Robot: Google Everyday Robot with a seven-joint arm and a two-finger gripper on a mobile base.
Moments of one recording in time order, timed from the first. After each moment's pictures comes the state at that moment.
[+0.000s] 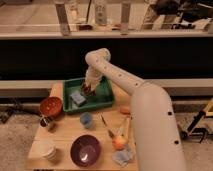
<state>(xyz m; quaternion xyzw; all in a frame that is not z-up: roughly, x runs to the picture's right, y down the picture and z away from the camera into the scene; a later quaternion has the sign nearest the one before) -0.084 -0.037 0.904 -0.20 -0.22 -0.37 0.88</state>
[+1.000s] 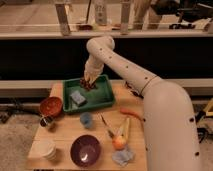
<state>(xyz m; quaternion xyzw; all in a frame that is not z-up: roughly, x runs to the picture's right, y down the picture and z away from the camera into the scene) -0.078 -0.075 0.812 -0.17 -0.25 -0.41 0.86</state>
